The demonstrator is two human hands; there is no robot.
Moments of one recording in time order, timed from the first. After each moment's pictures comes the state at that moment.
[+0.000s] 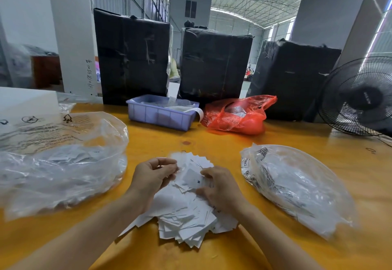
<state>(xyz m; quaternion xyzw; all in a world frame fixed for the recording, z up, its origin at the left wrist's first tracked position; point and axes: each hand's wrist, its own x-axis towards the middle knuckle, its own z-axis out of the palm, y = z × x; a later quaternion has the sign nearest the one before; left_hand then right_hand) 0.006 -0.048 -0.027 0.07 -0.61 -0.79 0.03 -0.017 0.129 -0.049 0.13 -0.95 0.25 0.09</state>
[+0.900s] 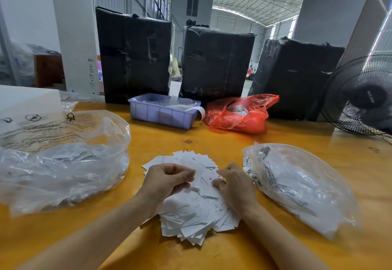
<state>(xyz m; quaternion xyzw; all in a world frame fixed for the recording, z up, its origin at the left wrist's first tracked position) 0.017 -0.038 -0.029 0.01 -0.63 -0.78 -0.03 -0.017 0.148 -0.057 0.08 -0.96 0.19 0.21</state>
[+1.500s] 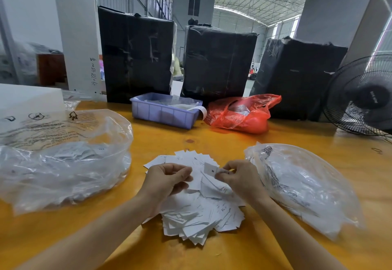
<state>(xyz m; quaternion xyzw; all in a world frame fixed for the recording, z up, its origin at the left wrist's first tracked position) 0.014 -0.039 -0.035 0.04 -0.64 -0.77 -0.01 -0.011 0.152 -0.028 0.06 -0.91 0.38 0.14</state>
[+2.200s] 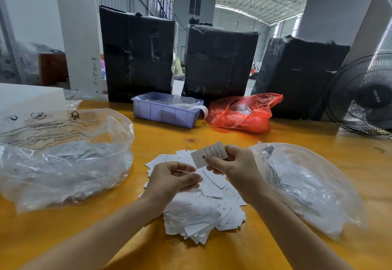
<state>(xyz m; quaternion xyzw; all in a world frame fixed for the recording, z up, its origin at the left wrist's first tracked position) 0.019 -0.035 -0.032 -0.02 -0.63 -0.78 -0.01 0.009 0.125 0.002 0.12 -0.75 0.64 0.09</state>
